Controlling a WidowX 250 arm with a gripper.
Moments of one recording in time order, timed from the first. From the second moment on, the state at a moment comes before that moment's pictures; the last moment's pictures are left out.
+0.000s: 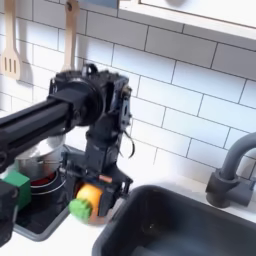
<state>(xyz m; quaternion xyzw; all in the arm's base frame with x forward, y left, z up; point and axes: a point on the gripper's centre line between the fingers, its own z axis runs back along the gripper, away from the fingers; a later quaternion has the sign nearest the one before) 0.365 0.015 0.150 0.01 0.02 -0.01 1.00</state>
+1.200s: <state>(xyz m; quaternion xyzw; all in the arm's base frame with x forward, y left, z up) 0.386 0.094 0.216 0.06 -0.03 0.06 1.00</state>
